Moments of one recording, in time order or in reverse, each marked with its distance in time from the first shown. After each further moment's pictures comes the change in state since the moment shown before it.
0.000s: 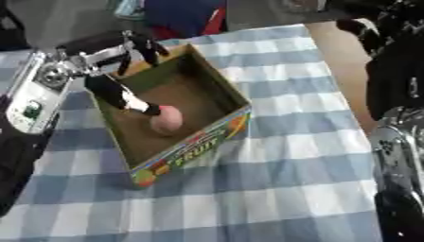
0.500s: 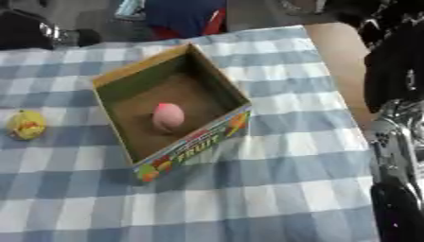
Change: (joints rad) left arm 0.087 0.228 0.092 -0.098 0.099 0.022 0.151; right arm 0.012 0.000 -0.007 0.000 -0.002 -0.010 -0.009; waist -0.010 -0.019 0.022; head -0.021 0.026
